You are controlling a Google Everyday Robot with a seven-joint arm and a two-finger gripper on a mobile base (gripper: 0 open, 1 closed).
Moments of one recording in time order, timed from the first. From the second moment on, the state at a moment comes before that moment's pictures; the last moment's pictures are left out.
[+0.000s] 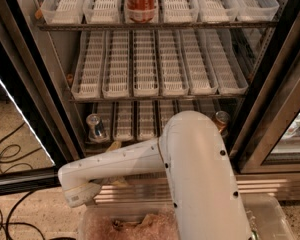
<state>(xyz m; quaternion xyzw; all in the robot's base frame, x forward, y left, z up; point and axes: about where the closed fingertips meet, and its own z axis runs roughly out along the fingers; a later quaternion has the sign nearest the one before) 0.603 0.098 0.472 0.64 0.63 0.10 0.42</state>
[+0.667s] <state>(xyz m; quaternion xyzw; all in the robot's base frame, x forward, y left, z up) 0.599 0.103 0.471 0.62 0.68 0.11 0.38</state>
